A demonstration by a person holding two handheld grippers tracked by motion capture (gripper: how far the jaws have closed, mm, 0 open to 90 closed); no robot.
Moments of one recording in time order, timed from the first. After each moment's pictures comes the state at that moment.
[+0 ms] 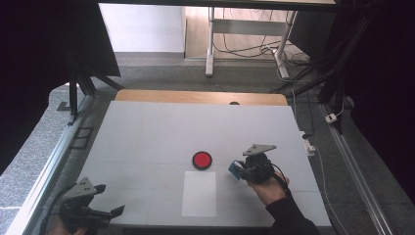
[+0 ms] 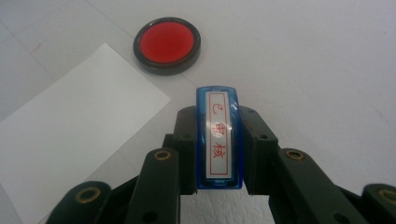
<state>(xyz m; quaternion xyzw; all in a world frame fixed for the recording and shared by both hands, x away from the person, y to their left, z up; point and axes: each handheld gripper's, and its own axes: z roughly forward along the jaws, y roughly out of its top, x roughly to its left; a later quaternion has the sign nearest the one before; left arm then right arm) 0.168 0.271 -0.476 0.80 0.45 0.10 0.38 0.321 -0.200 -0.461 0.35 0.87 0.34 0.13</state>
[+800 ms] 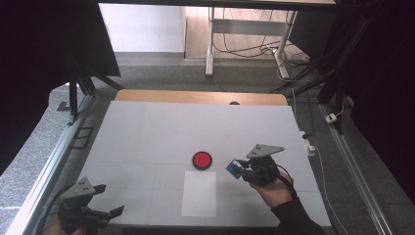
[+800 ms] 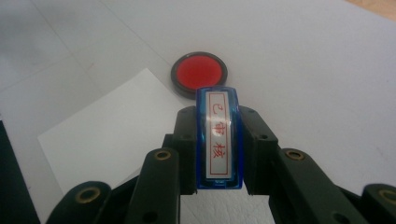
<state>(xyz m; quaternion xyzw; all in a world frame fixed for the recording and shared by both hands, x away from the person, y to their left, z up) 0.168 0.272 -0.476 0.81 0.44 0.10 0.38 0.304 -0.203 -0.435 0.29 0.86 0.39 0.13</state>
